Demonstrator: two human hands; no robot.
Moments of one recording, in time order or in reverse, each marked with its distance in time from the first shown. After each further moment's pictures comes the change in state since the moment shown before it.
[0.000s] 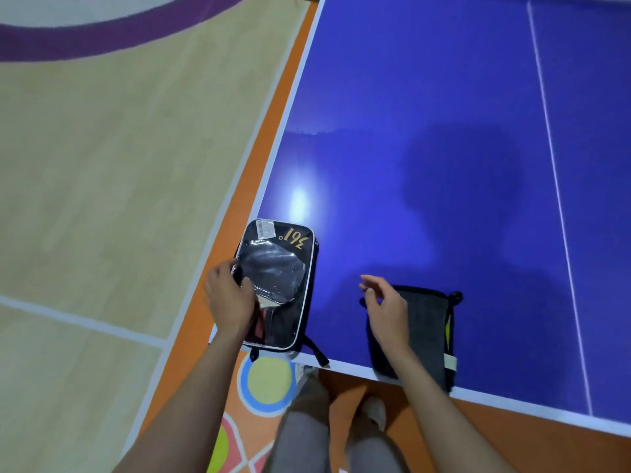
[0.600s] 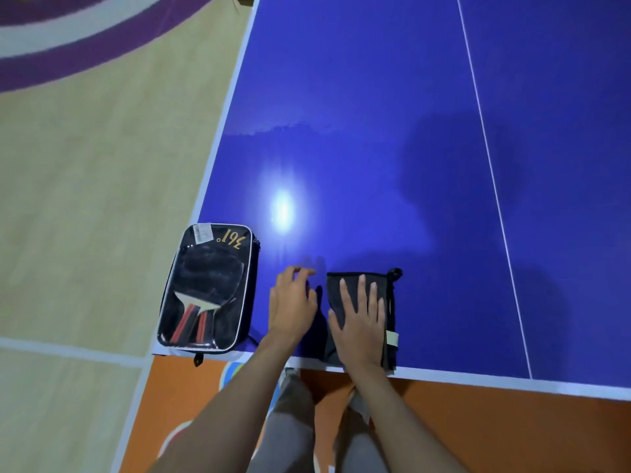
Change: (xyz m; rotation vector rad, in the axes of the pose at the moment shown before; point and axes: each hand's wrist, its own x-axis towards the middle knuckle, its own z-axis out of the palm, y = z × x) left_hand -0.129 0.130 0.119 0.234 -0.392 0.463; right_hand -0.028 0.100 -0.046 -0.849 0.075 -0.165
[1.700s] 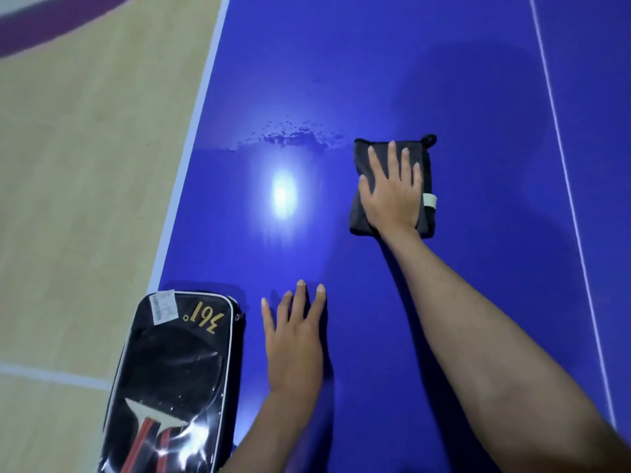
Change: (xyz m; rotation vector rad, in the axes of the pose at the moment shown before) left_hand 0.118 0.002 0.025 0.478 0.048 0.037; right_hand 0.412 -0.002 -0.021 -0.065 0.284 -0.047
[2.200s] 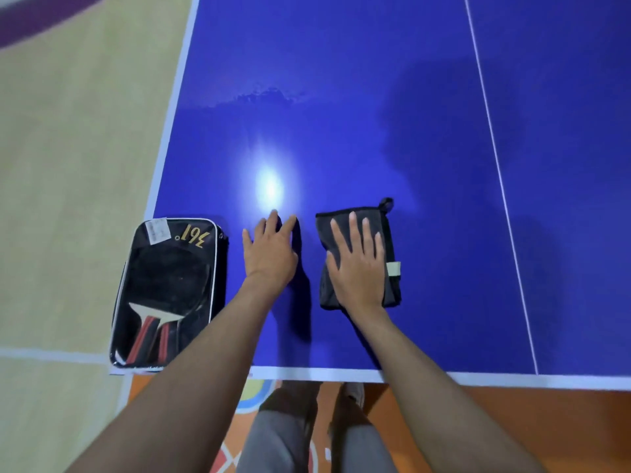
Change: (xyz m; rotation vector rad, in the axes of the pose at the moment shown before) left_hand -0.013 0.003 -0.026 -0.097 -0.149 -0.004; right_hand -0.289 0.011 -0.065 0.002 -0.176 -0.033
